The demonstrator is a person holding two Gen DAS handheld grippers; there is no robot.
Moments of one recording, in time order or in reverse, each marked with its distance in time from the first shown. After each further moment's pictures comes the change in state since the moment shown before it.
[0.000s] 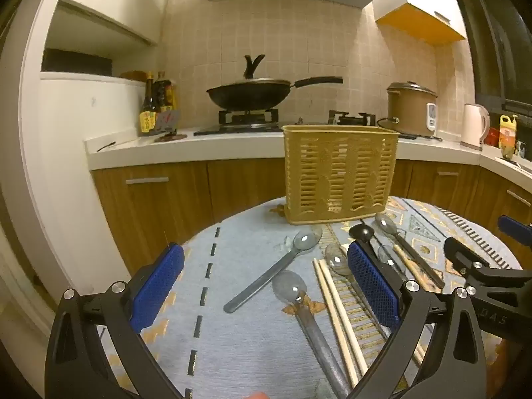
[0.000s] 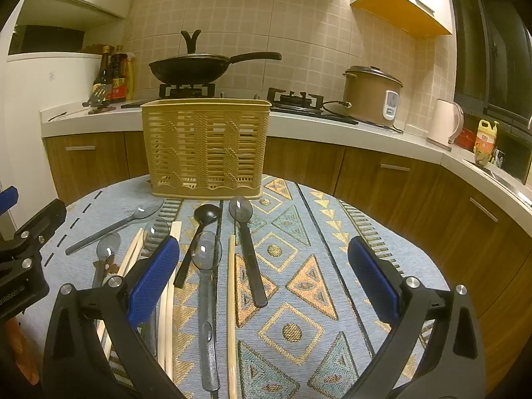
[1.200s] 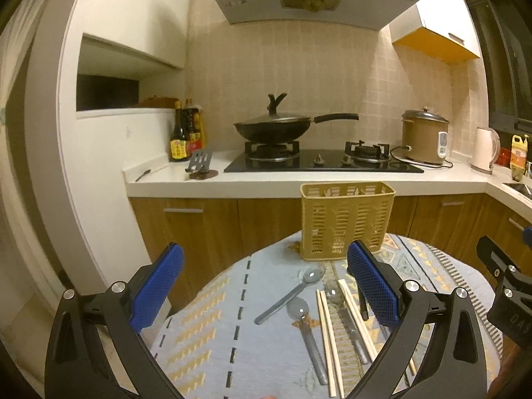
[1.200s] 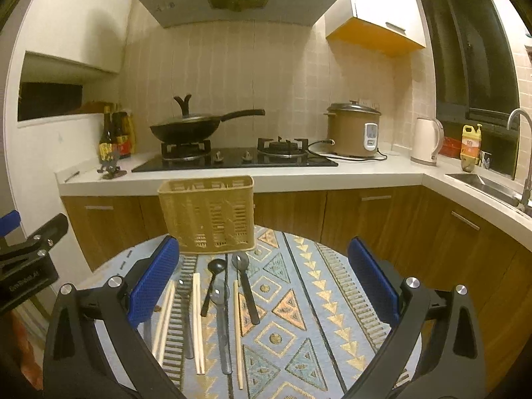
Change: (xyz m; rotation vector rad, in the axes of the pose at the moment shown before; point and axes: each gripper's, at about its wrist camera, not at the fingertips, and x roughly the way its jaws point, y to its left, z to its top) left arm -0.090 -0.003 0.082 -0.018 -0.008 0.100; right arm -0.117 -0.032 0.065 0.109 -0.139 0.023
